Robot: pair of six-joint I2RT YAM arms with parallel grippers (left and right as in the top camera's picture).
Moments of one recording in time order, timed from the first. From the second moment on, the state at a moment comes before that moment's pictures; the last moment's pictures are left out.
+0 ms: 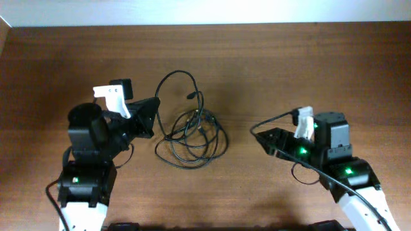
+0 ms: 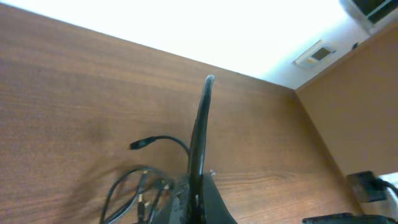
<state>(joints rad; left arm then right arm) -0.01 0.91 0.88 -0.38 0.50 -0.39 0.18 0.98 0.72 -0.56 -0.55 0.57</state>
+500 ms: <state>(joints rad) -0.01 0.87 0.88 -0.14 0.74 -0.39 0.39 1.48 0.73 -0.10 -0.64 0.71</state>
